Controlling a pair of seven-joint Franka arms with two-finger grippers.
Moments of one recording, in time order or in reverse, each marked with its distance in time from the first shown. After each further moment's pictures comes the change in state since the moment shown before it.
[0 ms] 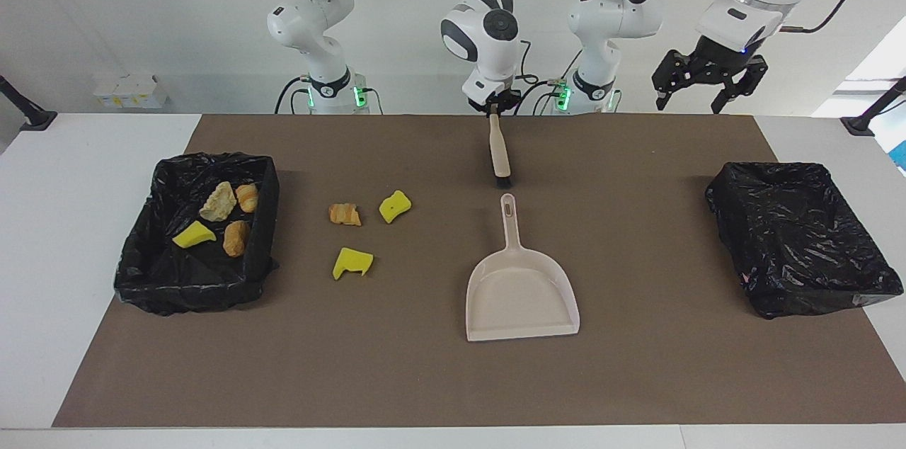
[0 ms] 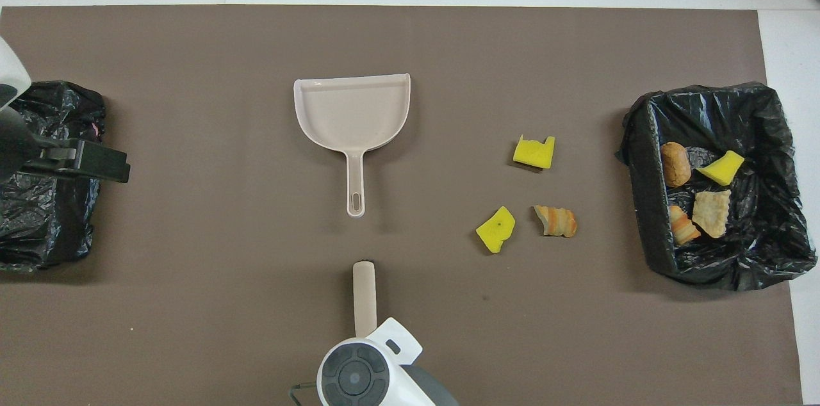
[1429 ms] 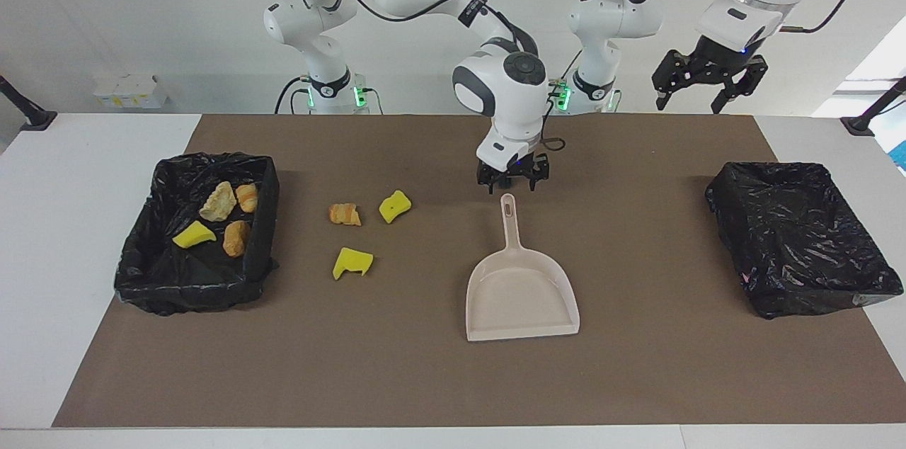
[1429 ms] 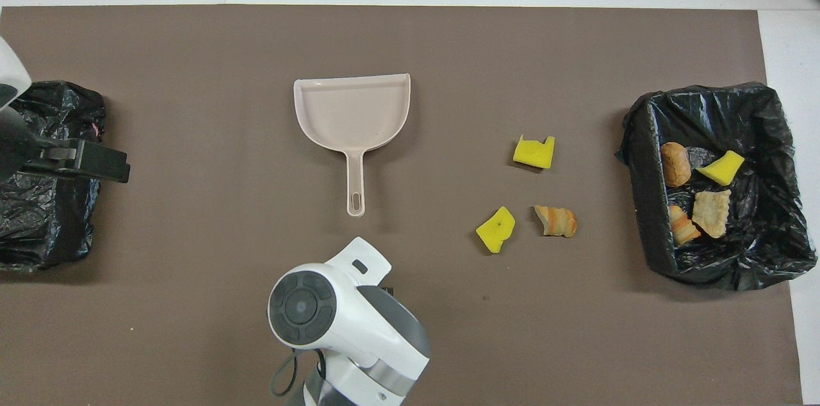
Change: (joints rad) left arm 0.000 0.000 0.000 0.000 0.000 0.000 0.000; right arm -0.068 0.223 0.017 0.316 -0.274 -0.025 0.039
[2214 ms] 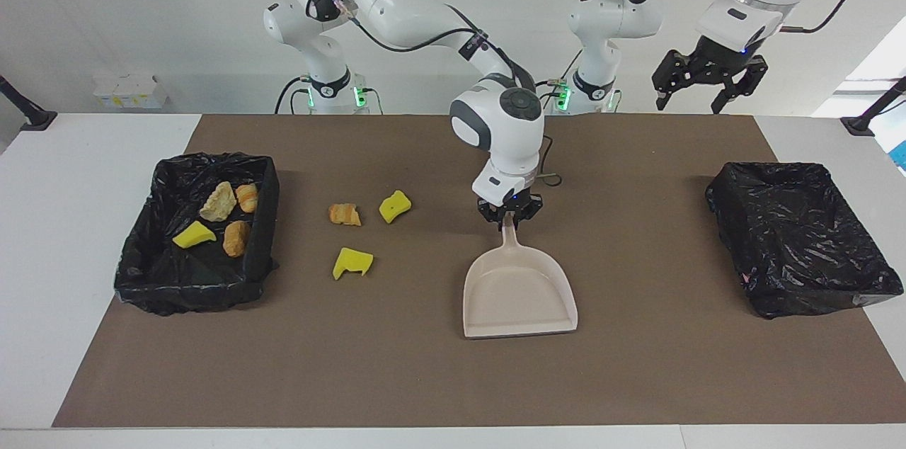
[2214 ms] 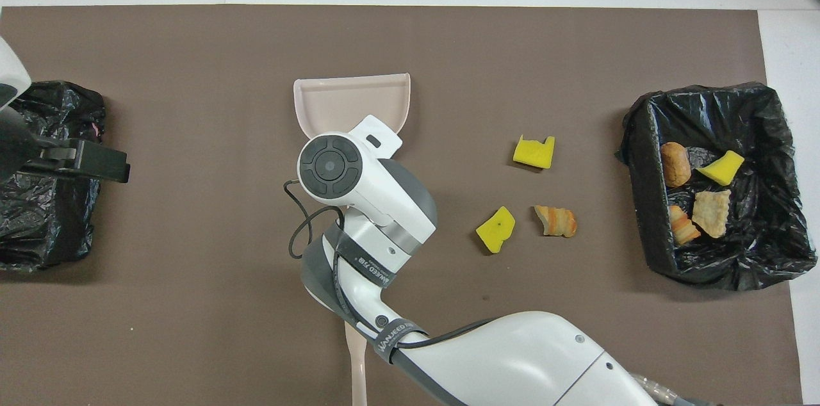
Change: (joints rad) left arm 0.000 0.000 0.000 0.000 0.000 0.000 0.000; right arm -0.167 0.352 -0.032 0.490 -0.196 0.036 -0.137
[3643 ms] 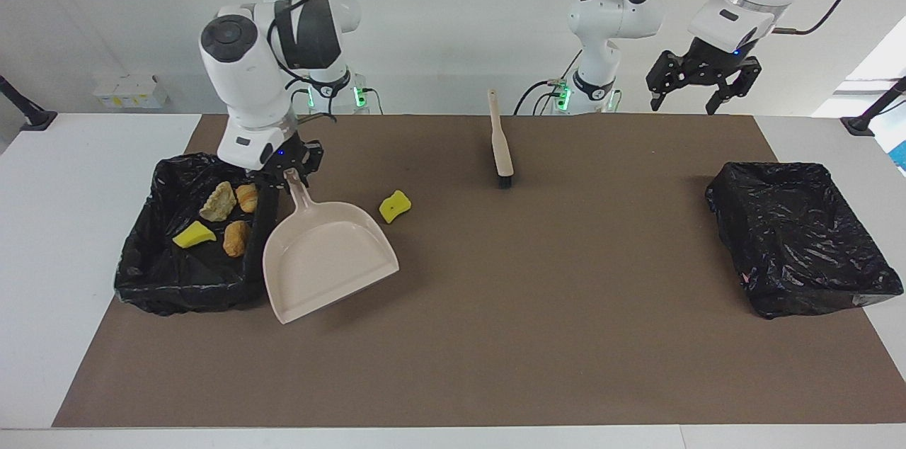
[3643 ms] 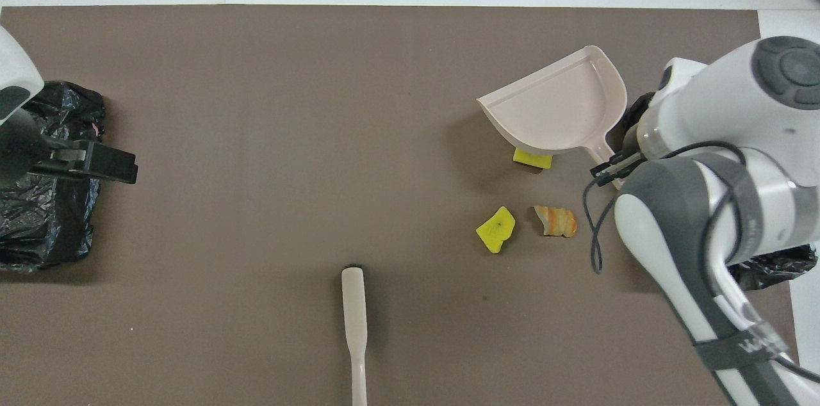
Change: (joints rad) left arm -0.011 0.000 -0.004 -0.001 0.000 0.003 -0.001; right arm -0.559 -0.560 0.019 -0.467 0.120 -0.243 -0.943
